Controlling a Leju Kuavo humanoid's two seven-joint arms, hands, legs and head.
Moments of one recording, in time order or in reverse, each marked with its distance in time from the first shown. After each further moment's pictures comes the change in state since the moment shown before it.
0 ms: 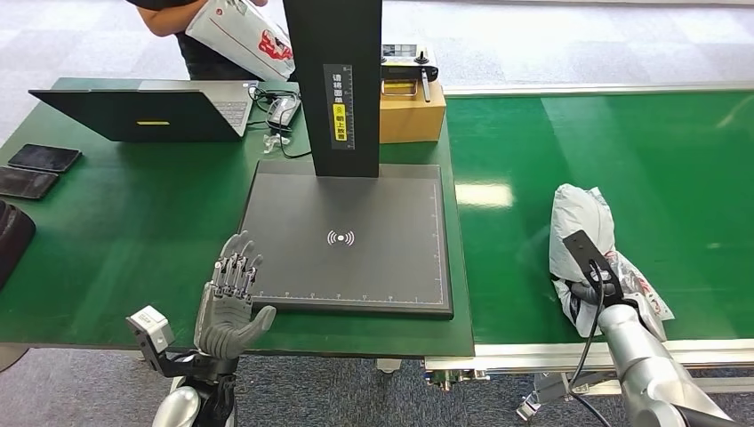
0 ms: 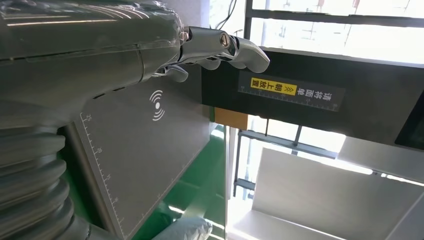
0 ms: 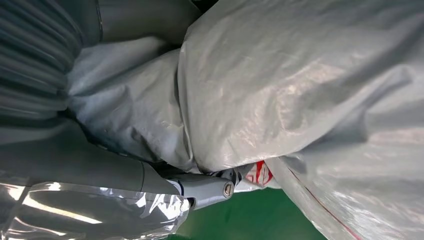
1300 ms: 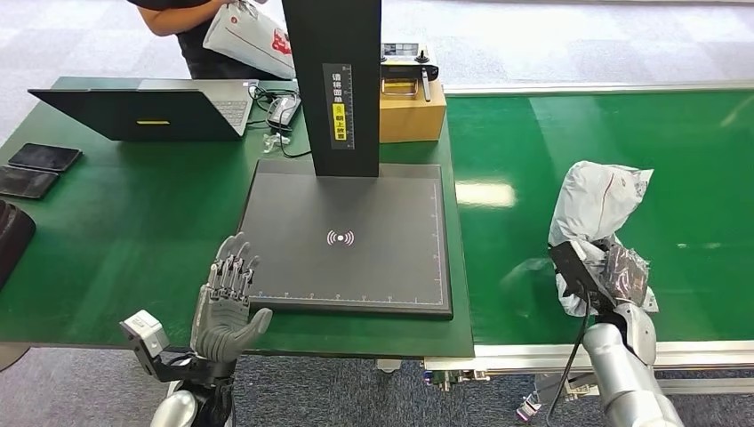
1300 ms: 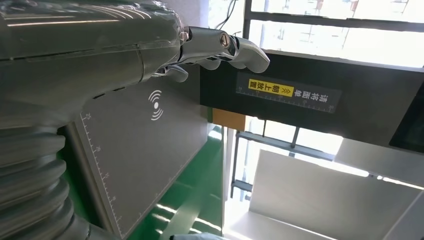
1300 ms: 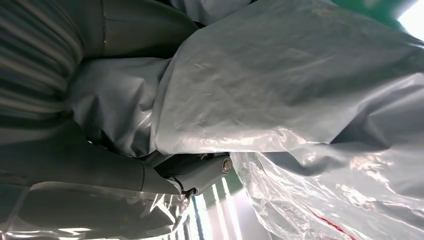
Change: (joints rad) left arm 0.019 -0.001 0.000 -0.028 0.013 0.000 0.001; right arm 0.205 0.075 0.011 -0.354 0.060 -0.372 -0.340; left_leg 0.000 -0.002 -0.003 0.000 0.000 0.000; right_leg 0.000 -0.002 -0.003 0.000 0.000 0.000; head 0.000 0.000
